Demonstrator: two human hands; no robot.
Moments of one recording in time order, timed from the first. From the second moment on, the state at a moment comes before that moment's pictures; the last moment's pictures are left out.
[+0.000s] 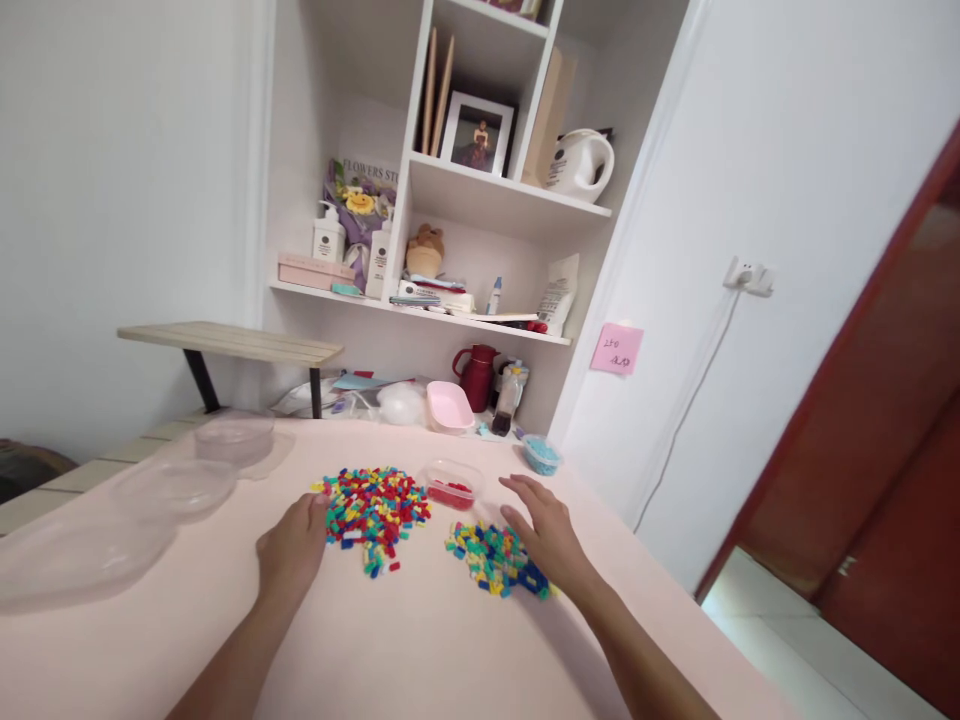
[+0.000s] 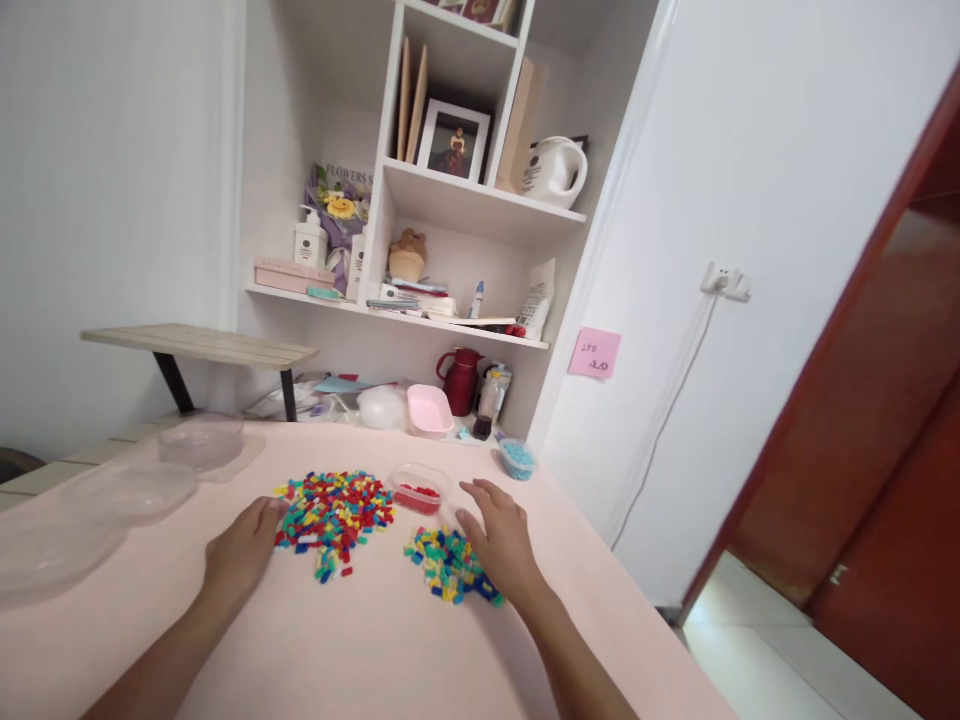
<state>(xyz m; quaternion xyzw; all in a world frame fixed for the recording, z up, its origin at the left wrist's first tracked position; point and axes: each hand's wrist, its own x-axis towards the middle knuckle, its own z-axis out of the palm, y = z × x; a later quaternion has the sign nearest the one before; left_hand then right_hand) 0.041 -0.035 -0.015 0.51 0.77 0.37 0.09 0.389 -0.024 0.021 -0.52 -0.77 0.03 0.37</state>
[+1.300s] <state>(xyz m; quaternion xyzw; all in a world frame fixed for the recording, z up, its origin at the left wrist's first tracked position) 0.043 -0.038 -0.022 0.48 0.75 0.43 0.16 0.265 -0.009 -0.025 -0.39 -0.82 0.29 0.31</state>
